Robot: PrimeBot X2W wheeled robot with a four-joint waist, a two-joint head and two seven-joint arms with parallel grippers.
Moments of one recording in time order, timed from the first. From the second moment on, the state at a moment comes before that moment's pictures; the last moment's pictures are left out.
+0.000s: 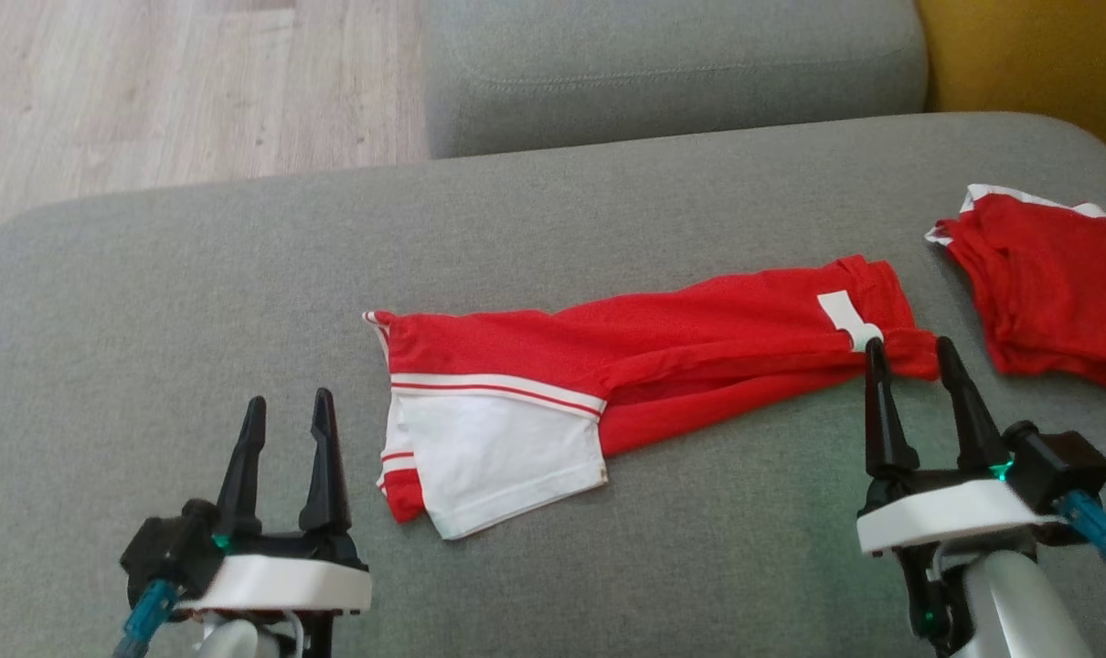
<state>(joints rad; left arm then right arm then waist) -0.05 0.09 -0.17 0.23 -0.42 -0.07 -0.25 -0.09 -0.05 0.03 0.30 0.23 0.13 -0.26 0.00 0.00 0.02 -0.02</state>
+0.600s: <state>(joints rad) -0.18 0.05 -0.18 0.29 -0.35 -0.12 -0.25 -0.42 -0.05 -0.33 0.66 0.01 0.13 -0.22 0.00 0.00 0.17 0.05</state>
